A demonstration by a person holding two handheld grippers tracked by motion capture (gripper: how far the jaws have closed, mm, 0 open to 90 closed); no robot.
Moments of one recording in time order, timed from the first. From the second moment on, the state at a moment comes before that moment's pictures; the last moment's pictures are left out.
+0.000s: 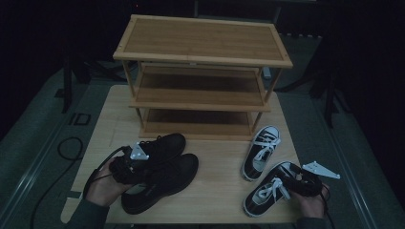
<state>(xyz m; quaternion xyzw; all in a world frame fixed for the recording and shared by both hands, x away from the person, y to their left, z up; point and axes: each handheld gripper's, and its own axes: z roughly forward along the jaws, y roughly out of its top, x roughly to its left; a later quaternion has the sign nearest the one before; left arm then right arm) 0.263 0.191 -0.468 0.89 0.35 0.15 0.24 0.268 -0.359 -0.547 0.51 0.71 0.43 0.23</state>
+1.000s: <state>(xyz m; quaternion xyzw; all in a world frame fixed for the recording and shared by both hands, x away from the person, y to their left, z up) 0.278 0.212 -0.465 0.89 0.35 0.13 0.25 0.269 -0.359 -0.547 0.50 0.71 0.43 0.23</state>
